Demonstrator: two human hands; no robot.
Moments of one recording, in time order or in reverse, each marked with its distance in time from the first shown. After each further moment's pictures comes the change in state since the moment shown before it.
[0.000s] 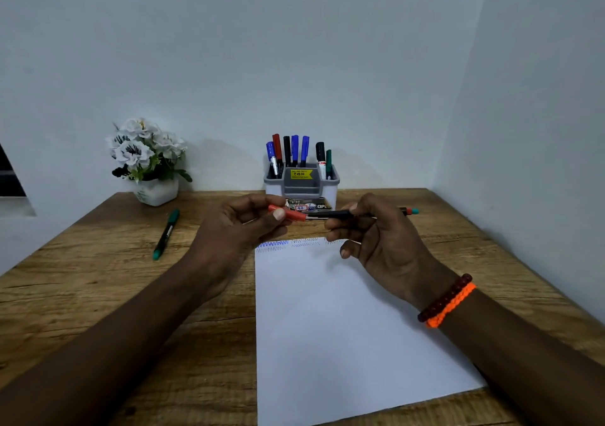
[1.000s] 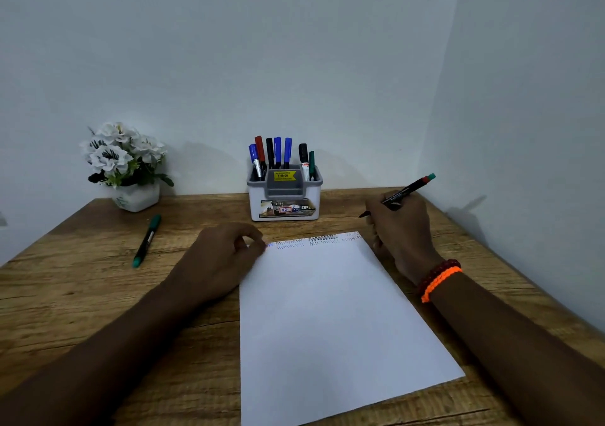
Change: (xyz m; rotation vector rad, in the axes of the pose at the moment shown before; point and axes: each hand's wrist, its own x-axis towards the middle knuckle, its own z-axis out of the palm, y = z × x) left_hand 0.003 -0.015 -0.015 1.168 -0.049 0.091; right_hand 0.036 -0.002 -0.061 -0.678 0.619 -0.251
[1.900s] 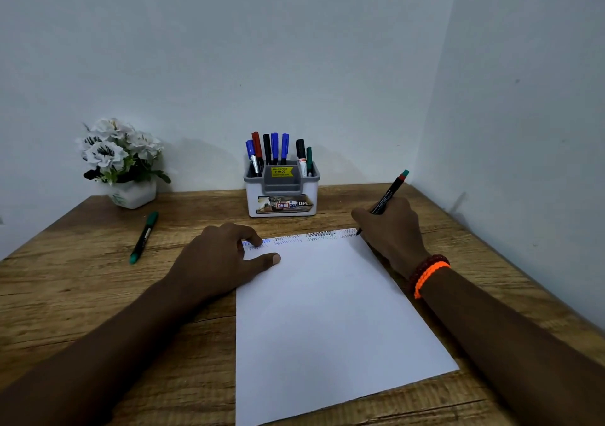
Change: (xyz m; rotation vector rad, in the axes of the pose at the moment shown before) left_hand 0.007 -0.009 0.013 0.167 -0.029 -0.014; right_hand -0.002 0.009 0.004 -0.284 -0.045 -0.063
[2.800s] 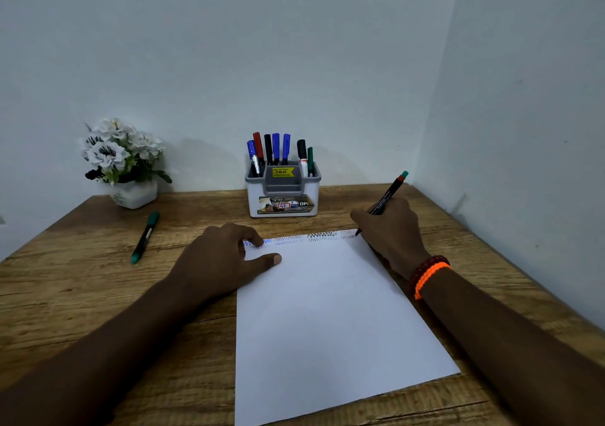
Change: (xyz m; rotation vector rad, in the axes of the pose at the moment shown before) left_hand 0.000 0.000 -0.001 0.007 -0.010 -0.001; right_hand -0.002 -0.005 0.000 0.013 -0.004 0.015
